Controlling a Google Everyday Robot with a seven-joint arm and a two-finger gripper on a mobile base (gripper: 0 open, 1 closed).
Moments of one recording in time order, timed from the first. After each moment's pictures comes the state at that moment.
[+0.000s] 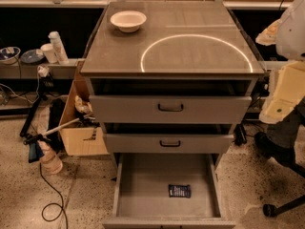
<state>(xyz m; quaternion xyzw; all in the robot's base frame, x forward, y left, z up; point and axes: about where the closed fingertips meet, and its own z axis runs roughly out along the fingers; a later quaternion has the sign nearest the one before) 0.438 -0.217 0.977 -0.60 0.78 -0.03 0.16</state>
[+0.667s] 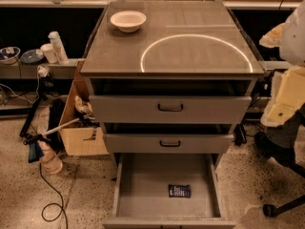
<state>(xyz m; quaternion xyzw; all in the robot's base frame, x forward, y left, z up) 0.439 -0.223 0.971 -0.60 0.78 -0.04 0.17</state>
